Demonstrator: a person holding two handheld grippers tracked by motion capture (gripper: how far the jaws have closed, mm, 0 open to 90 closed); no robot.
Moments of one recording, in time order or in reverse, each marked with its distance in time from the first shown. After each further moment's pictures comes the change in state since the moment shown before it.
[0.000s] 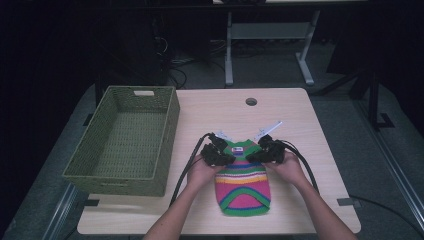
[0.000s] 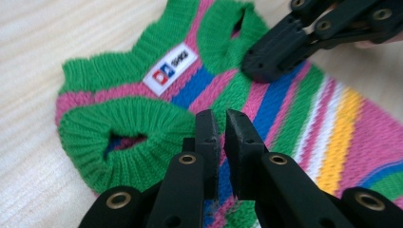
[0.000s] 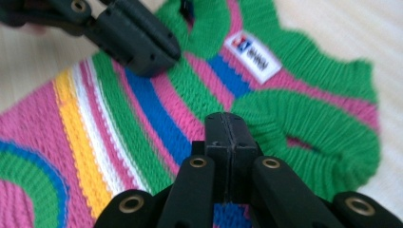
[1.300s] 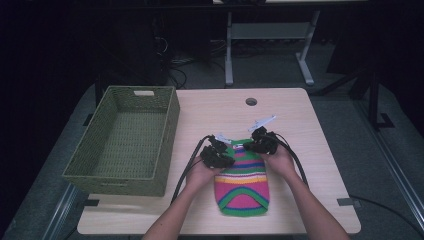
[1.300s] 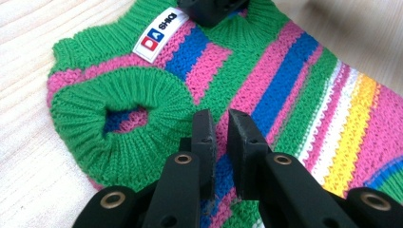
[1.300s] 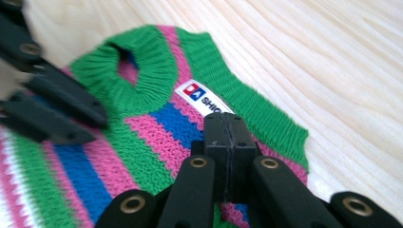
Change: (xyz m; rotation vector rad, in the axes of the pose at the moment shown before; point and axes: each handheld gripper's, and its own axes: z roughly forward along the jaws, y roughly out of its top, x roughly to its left) left arm 0.003 -0.006 0.002 -0.003 -0.016 0.022; right arm -0.010 0.025 0.012 -0.055 -0.189 0.005
